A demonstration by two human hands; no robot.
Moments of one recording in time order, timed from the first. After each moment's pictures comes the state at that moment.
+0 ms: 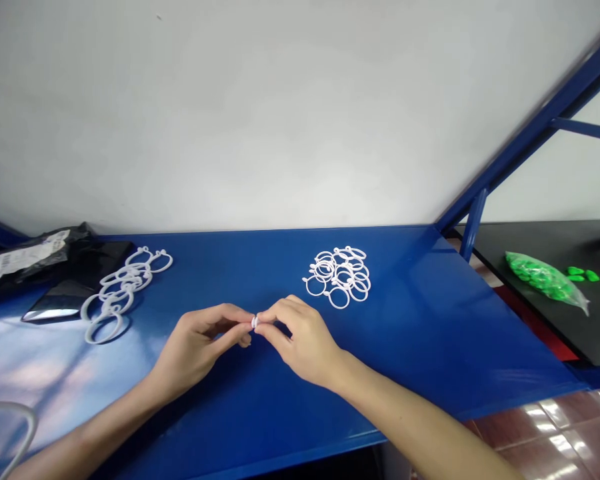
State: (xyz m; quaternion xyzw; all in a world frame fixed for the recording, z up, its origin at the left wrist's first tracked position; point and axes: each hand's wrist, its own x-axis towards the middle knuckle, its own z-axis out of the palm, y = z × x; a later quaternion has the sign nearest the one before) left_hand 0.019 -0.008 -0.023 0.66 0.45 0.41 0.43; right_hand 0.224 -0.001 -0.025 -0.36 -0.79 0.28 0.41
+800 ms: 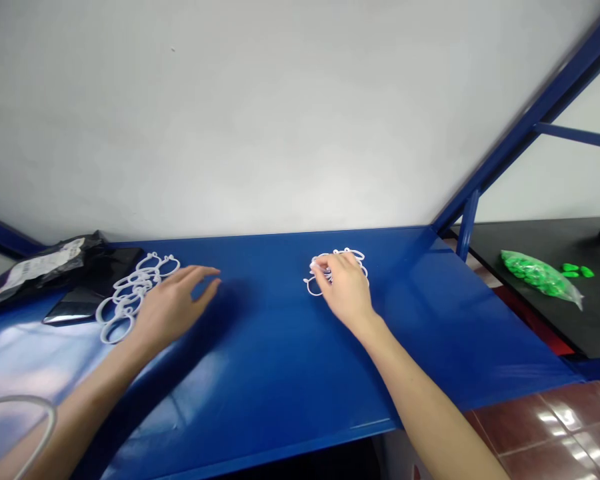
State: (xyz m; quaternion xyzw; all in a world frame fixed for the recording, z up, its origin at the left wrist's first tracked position) left_hand -0.042 0.036 -0.020 0.77 0.60 0.23 -0.04; right_hand 0.280 0.055 -0.021 -0.53 -0.76 -0.01 0.37
